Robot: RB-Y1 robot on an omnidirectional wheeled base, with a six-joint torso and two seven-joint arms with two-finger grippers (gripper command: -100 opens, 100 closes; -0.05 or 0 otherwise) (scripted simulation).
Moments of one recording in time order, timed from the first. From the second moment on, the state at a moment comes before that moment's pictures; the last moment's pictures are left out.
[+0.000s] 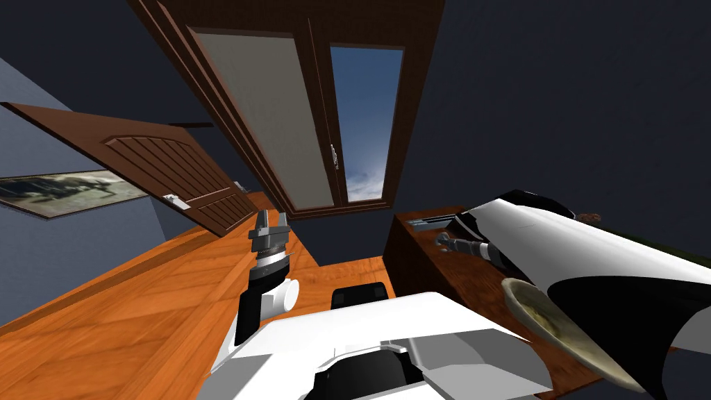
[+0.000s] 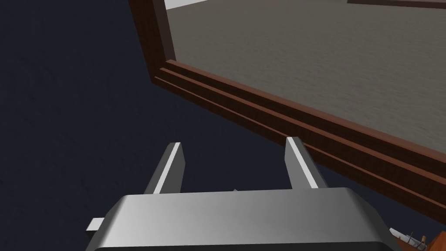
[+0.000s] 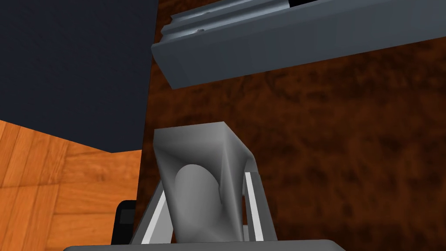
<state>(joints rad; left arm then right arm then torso) 0.46 0.04 0.00 -2.23 0.12 -0.51 0.03 1.90 -2.98 0.53 -1.52 -2.16 -1.70 -2.53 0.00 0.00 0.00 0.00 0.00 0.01</state>
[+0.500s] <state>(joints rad) 0.46 0.04 0.00 -2.23 0.12 -0.51 0.03 1.89 -2.97 0.54 -1.51 -2.13 -1.68 -2.52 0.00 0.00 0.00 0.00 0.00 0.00</state>
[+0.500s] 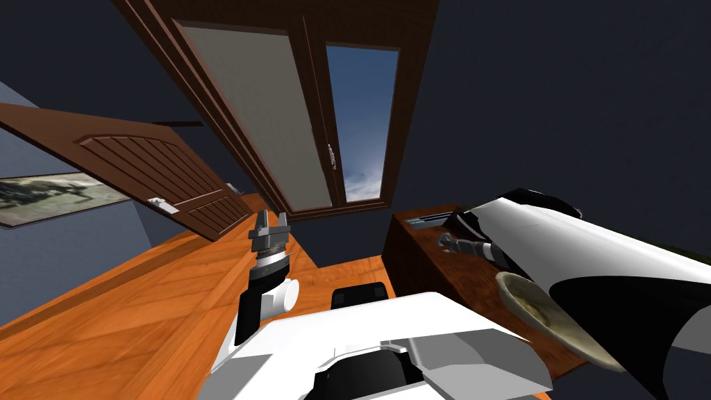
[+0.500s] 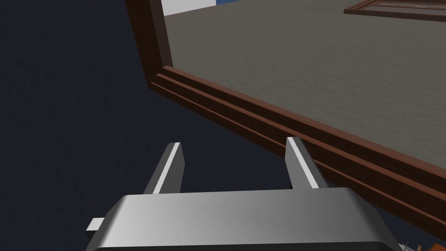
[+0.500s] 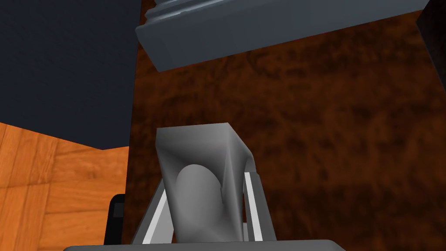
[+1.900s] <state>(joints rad) 0.46 0.04 0.00 -2.23 0.12 -0.51 0.03 1.63 -2.81 0.64 -1.42 -1.94 -1.51 -2.58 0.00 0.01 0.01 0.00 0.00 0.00</state>
